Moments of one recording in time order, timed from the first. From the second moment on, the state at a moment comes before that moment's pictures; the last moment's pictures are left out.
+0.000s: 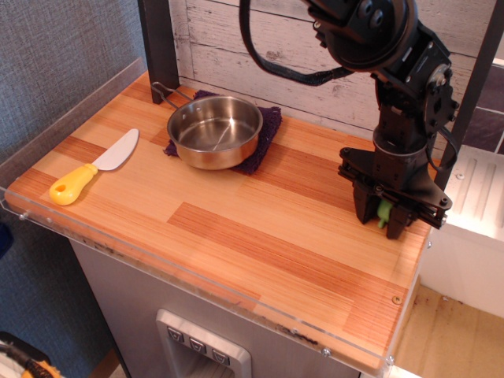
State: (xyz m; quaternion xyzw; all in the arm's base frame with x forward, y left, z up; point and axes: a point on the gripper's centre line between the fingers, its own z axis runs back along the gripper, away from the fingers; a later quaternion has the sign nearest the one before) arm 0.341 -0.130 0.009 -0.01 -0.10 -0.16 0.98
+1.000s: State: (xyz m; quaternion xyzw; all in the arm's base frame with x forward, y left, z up) arm 0.334 -0.038 0.098 0.00 -0.15 -0.09 0.98
